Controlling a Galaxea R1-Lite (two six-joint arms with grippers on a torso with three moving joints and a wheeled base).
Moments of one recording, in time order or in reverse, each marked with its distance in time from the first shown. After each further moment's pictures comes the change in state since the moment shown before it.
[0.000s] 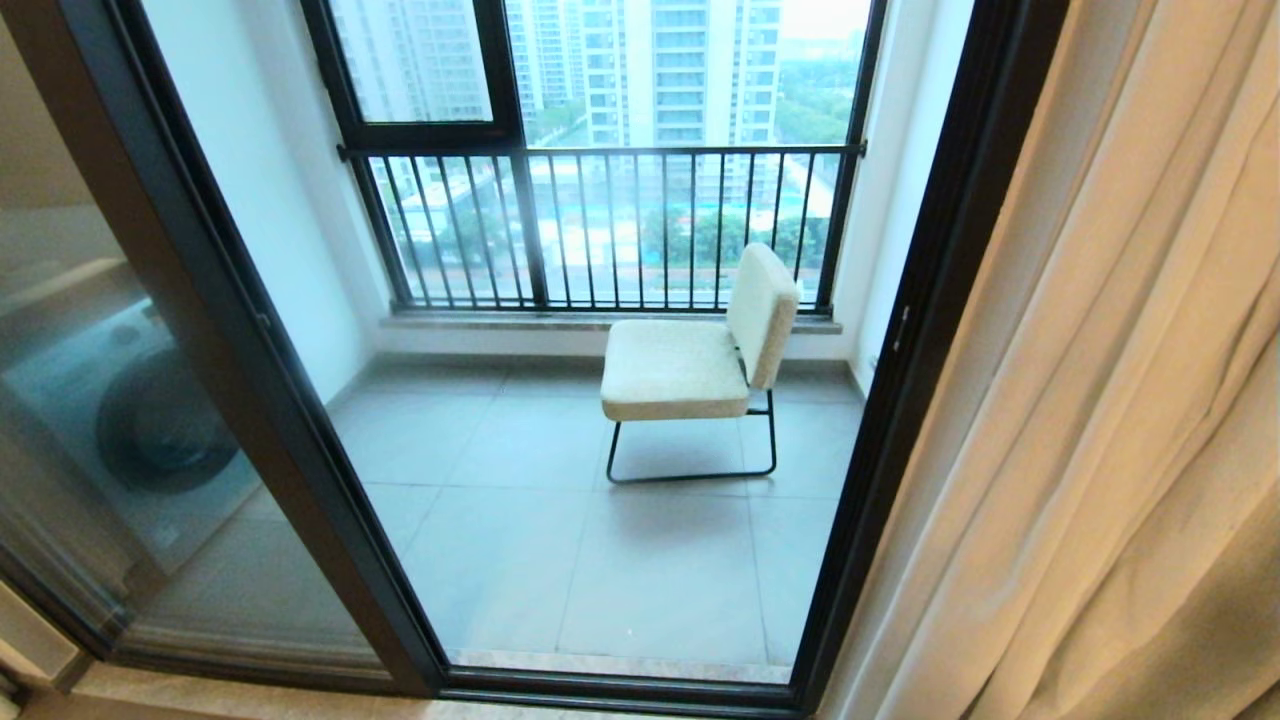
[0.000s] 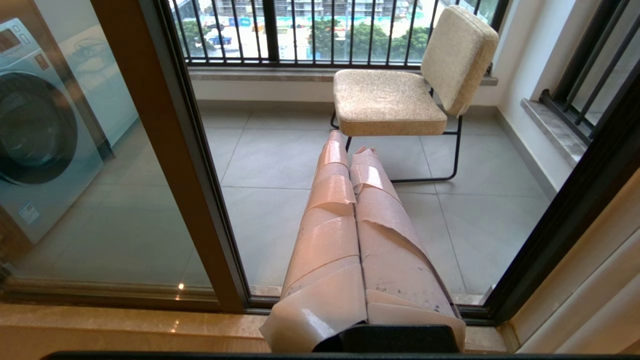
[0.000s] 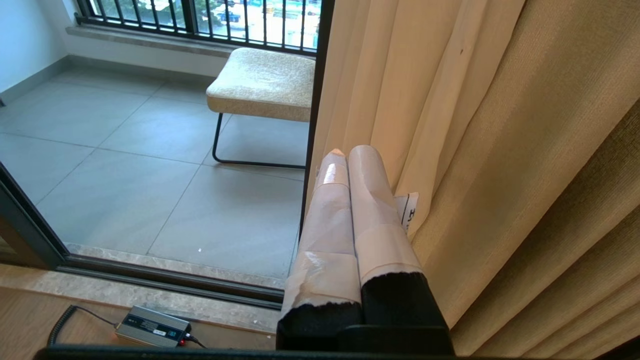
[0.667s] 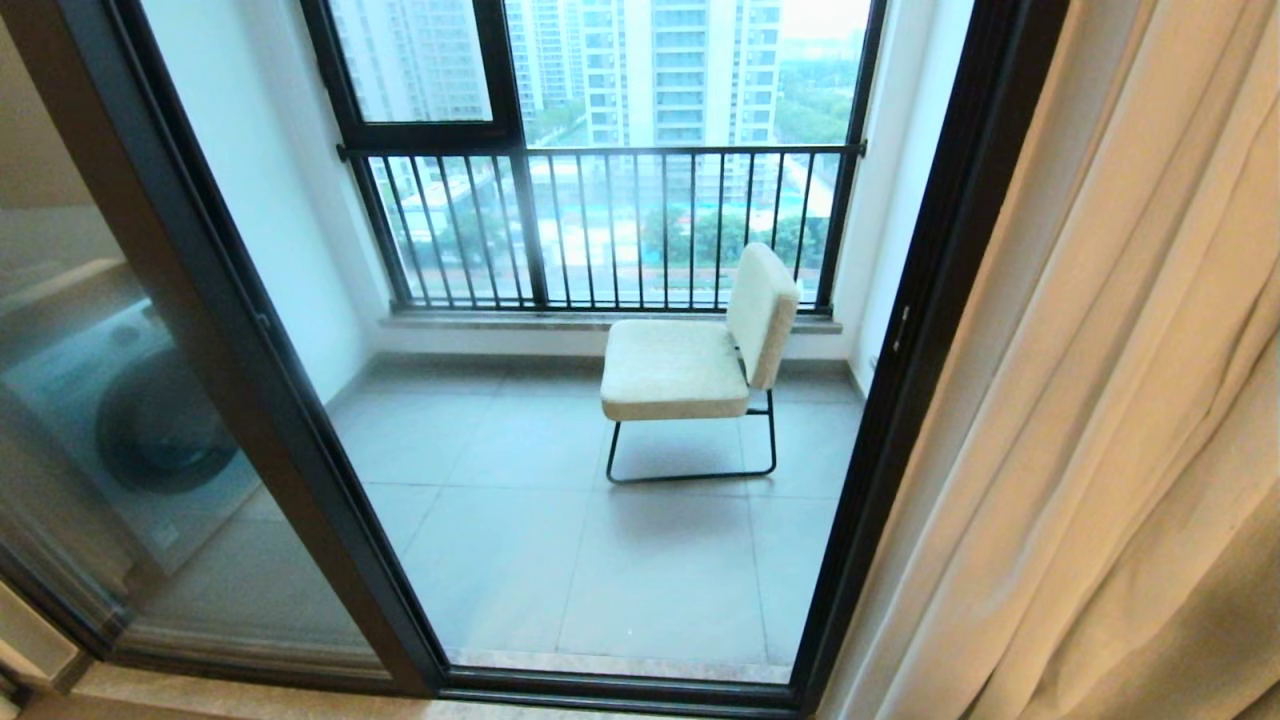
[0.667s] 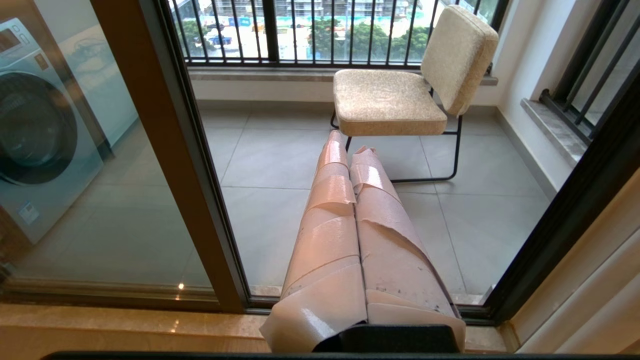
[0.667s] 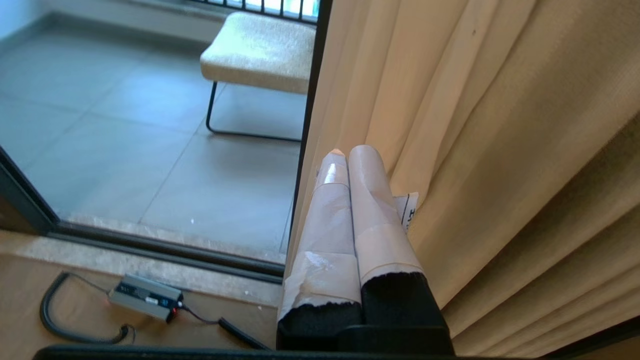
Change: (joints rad) left arm 0.000 0.000 0.000 0.000 0.000 0.000; right arm 0.004 0.093 0.000 -0.016 -0.006 -0.038
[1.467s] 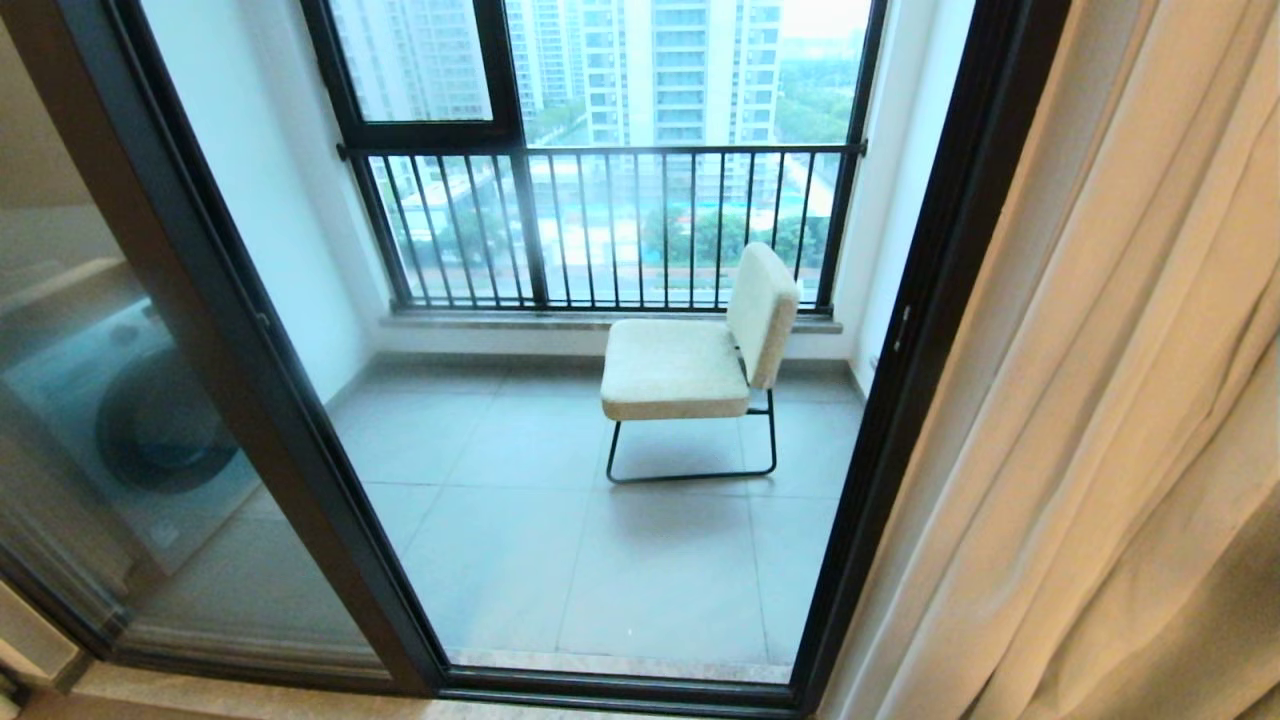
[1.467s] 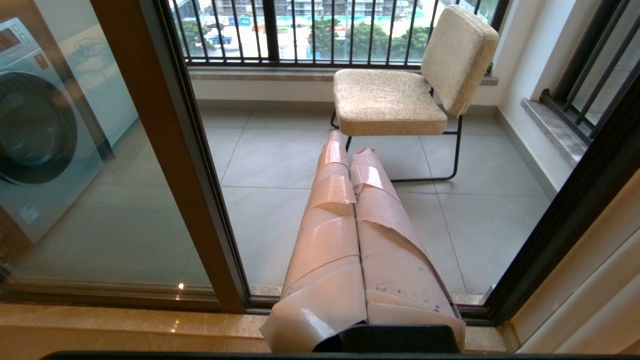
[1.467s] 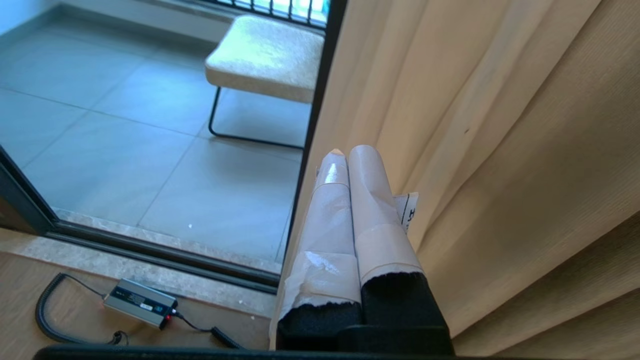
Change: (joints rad) left arm 0.000 0.000 0.000 0.000 0.000 0.000; right arm -0.211 0.407 -0.072 -0.320 0.248 -0.062
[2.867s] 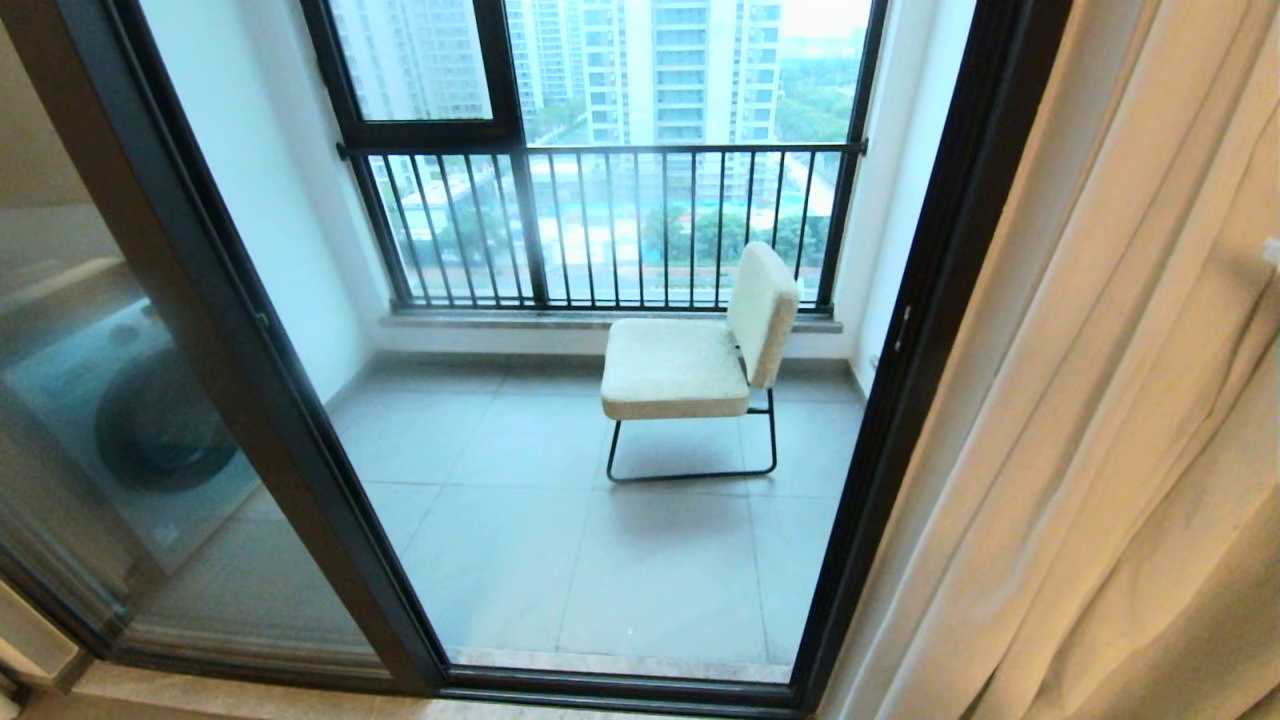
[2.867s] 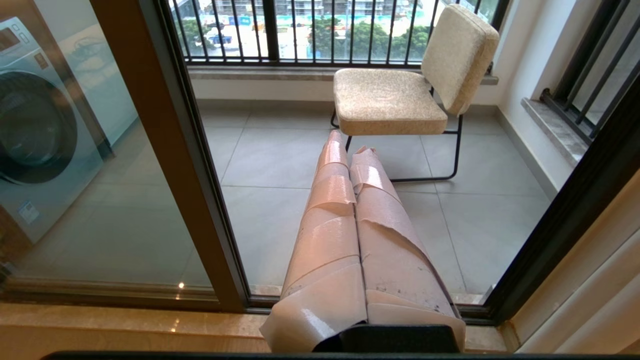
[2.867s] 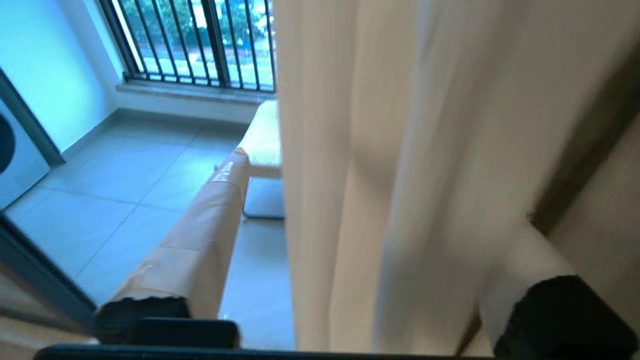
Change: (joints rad) left arm 0.000 0.000 0.000 0.000 0.000 0.000; right arm -0.242 0.693 -0.763 -0.046 0.292 0.203
